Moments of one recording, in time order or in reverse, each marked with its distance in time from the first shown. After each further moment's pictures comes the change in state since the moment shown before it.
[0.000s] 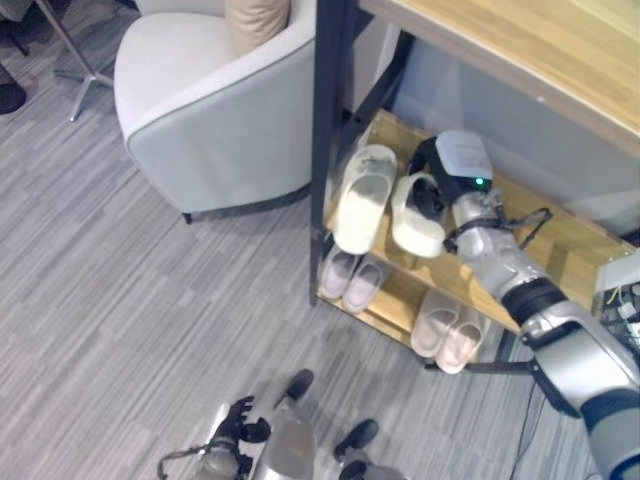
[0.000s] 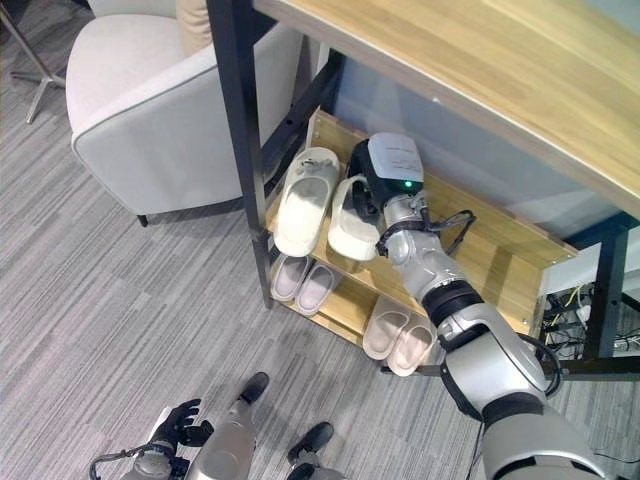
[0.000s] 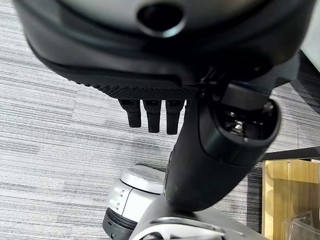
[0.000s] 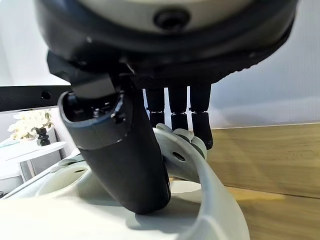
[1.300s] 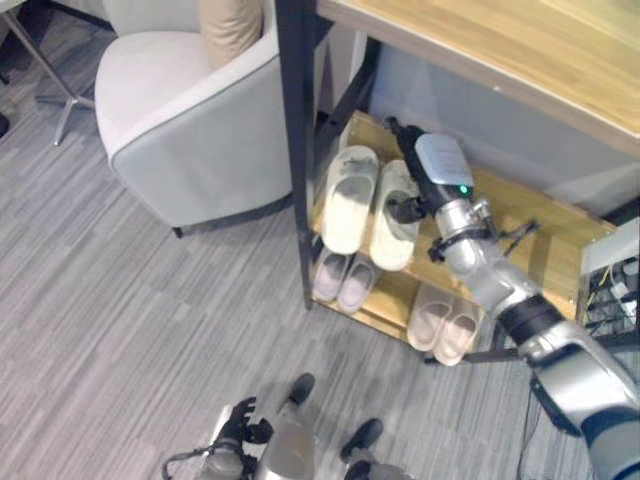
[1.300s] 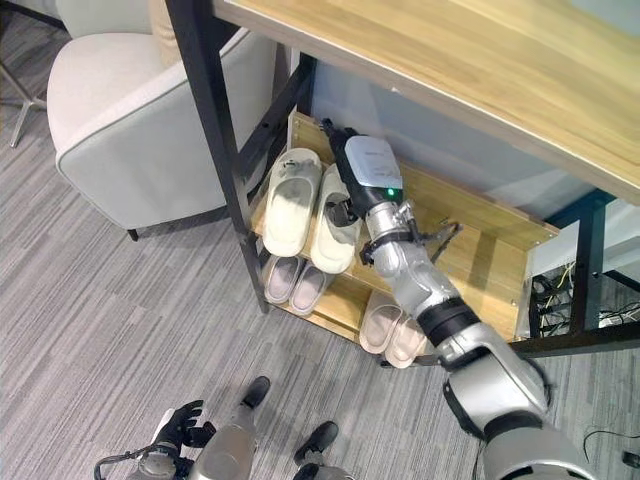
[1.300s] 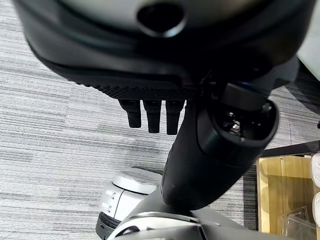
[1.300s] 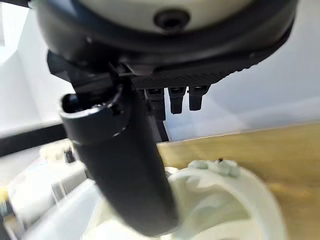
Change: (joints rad) left arm 0.012 -0.019 -0.007 0.001 -0.030 0.011 0.018; right arm 0.197 0.043 -0.103 -0.311 0.096 -0.051 0.038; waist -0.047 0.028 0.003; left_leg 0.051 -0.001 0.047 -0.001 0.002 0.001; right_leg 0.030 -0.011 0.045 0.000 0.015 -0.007
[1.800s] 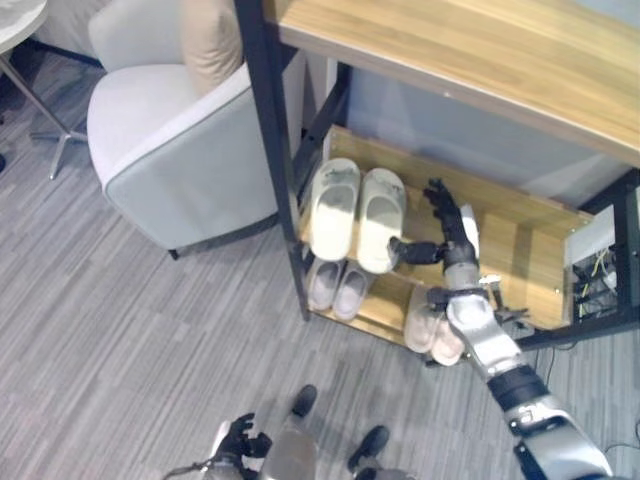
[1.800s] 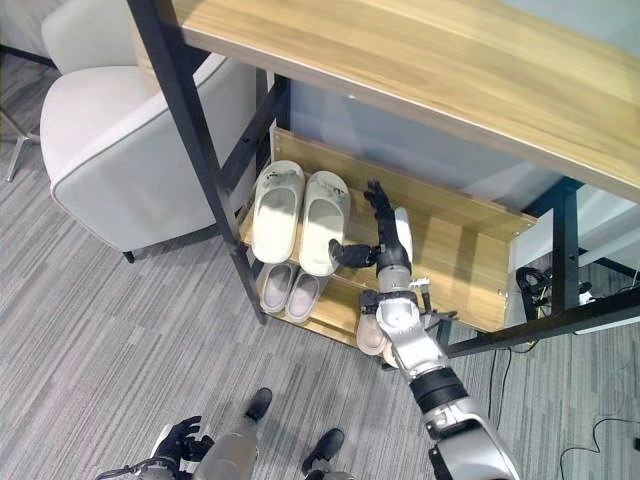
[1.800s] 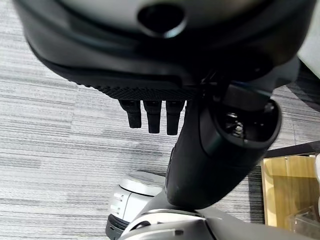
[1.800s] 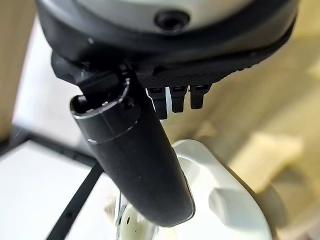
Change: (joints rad) left arm 0.041 -0.023 0.034 0.007 0.007 0.033 -0.004; right arm 0.367 0.161 -0.213 -0.127 0.541 -0.057 0.032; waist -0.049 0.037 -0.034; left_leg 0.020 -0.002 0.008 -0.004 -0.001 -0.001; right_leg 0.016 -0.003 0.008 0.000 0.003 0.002
